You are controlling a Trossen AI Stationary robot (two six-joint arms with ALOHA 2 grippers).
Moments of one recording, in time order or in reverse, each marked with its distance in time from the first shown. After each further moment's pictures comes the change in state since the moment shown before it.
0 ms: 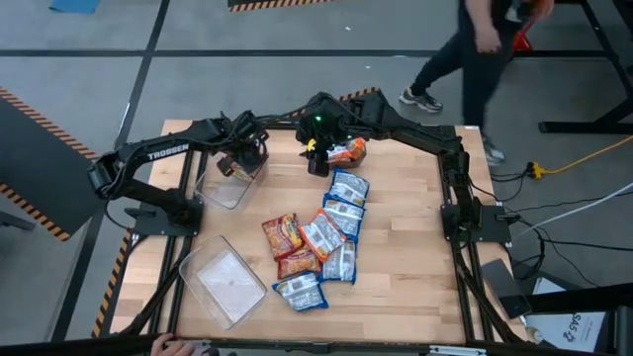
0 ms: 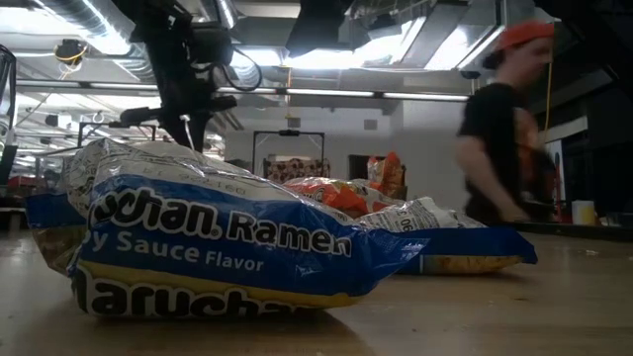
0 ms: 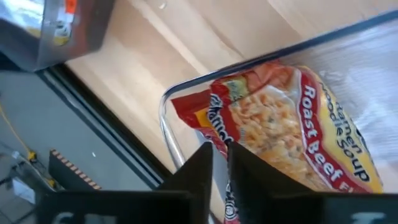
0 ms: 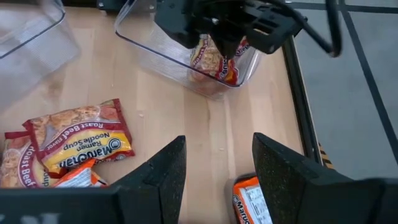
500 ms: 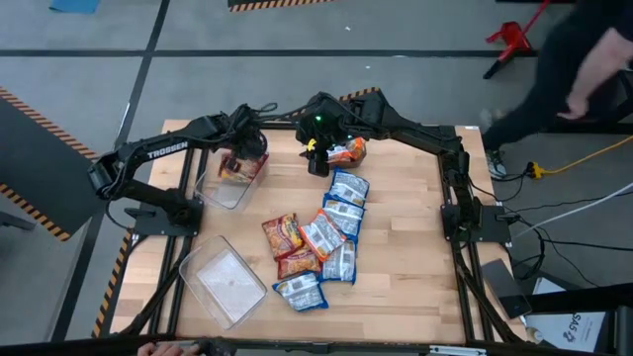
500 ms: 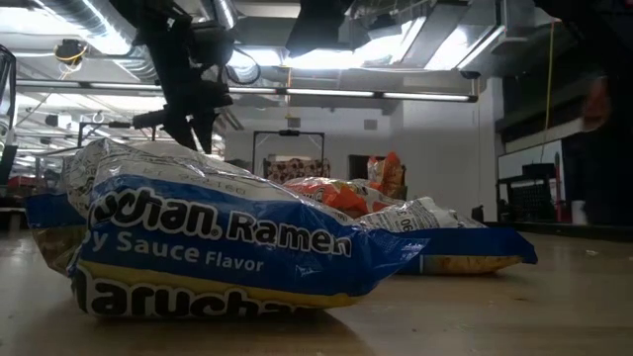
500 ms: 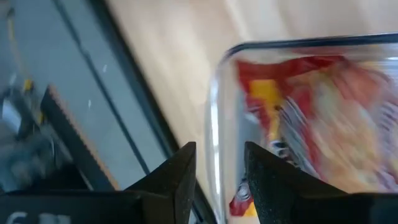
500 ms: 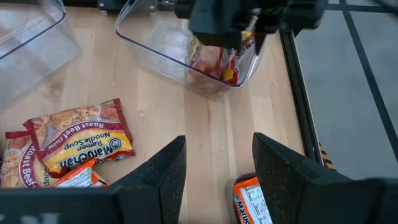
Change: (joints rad) left arm 0.047 -0.001 0.000 0.091 -0.071 -0.259; right arm 0.000 0.000 0.000 0.000 -0.001 0.000
